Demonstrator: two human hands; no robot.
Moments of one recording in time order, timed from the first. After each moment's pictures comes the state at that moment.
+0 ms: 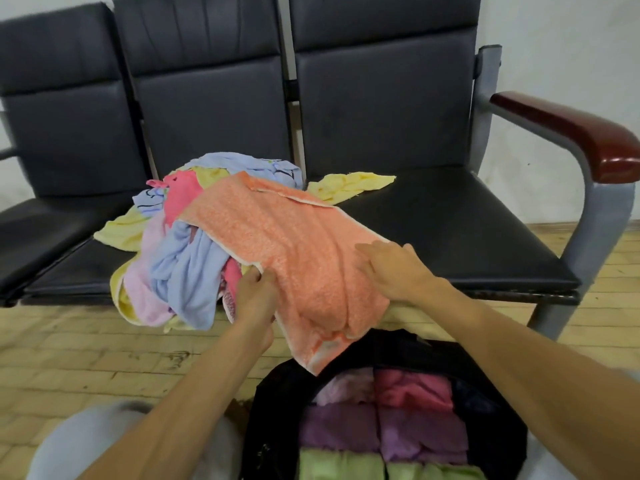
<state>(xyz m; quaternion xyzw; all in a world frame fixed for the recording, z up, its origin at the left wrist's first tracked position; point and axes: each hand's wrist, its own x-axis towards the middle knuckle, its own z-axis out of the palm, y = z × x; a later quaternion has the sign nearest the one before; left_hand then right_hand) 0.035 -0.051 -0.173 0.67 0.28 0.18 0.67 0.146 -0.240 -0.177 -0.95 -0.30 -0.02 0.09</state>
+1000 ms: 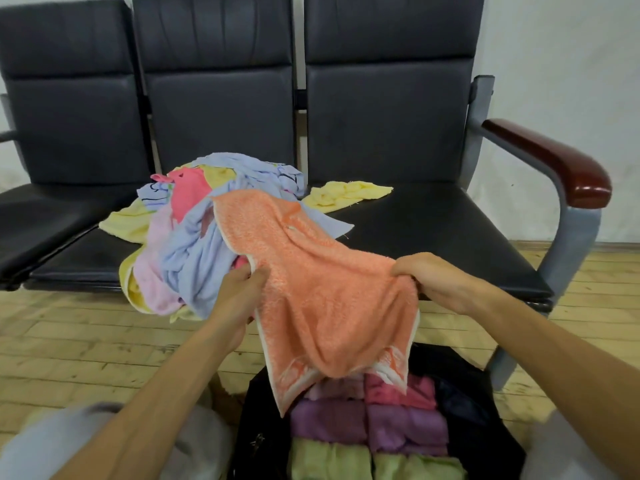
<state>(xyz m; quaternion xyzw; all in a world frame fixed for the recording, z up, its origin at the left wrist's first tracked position) -0.007 -0.022 -0.148 0.72 0.21 0.15 0.64 0.098 -0.283 -0.130 -0.81 -0.09 0.23 0.53</state>
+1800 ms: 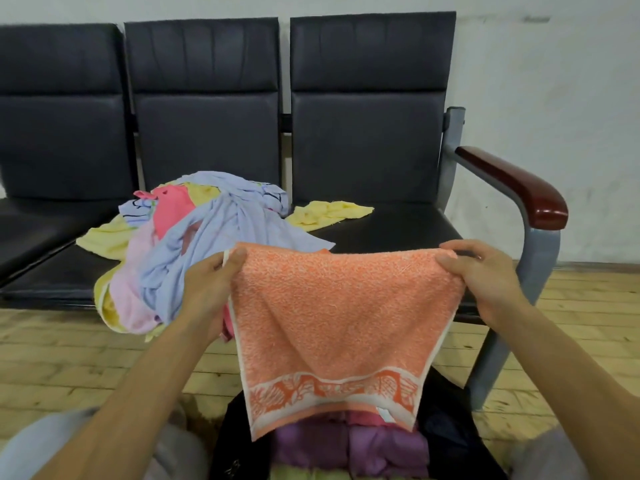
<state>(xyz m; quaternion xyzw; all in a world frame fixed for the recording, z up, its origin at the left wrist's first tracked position) 0.003 -0.022 -0.121 0.67 0.17 0.26 0.67 0.088 -0.354 -0.108 -0.78 0.00 -0.09 0.63</state>
